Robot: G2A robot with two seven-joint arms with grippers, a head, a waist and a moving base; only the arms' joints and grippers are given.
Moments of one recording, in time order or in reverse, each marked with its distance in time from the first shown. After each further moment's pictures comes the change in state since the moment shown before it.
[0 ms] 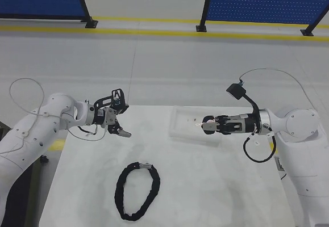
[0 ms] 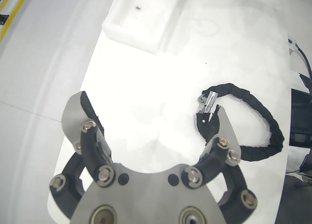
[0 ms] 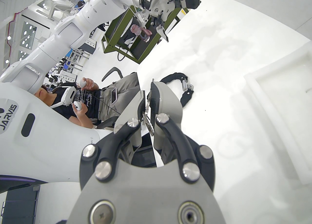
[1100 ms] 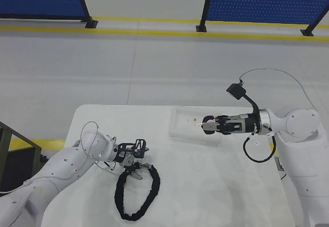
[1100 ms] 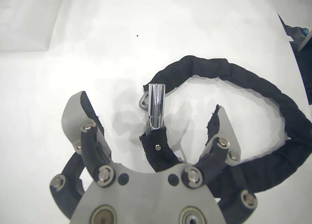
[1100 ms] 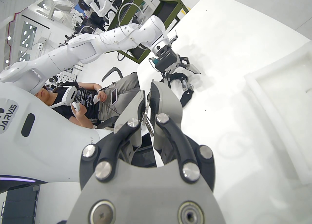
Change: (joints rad) left arm 0.259 -0.170 0.025 0.145 0.784 -0.021 0.655; right arm 0.000 0.000 0.000 0.000 0.000 0.000 0.000
